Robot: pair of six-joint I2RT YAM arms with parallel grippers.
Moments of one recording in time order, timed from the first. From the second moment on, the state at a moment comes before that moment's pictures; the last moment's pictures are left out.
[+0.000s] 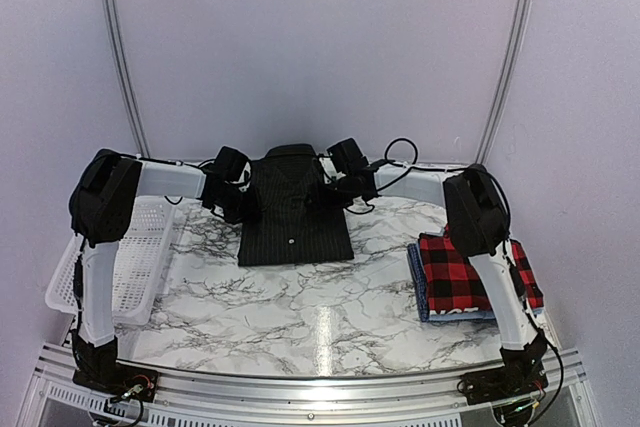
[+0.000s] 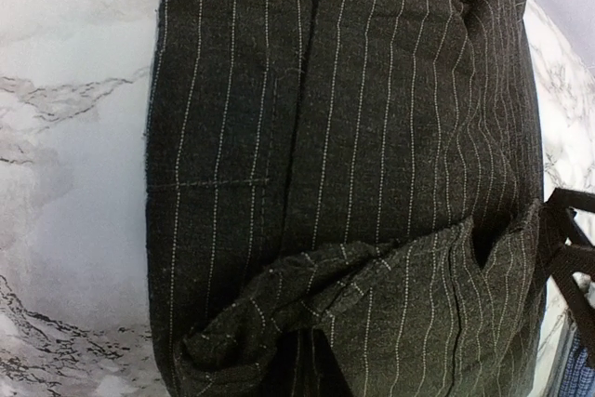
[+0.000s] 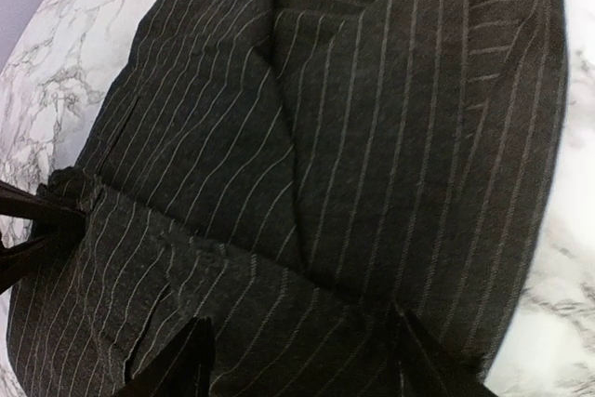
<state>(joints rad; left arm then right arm) -0.45 2.16 1.50 -0.27 0.15 -0.65 0.62 2.44 1.99 -0.34 -0.17 0.32</state>
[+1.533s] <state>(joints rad) -0.44 2.18 1.54 -0.31 0.15 -0.63 0.68 2.51 2.14 -0.52 0.12 0.27</state>
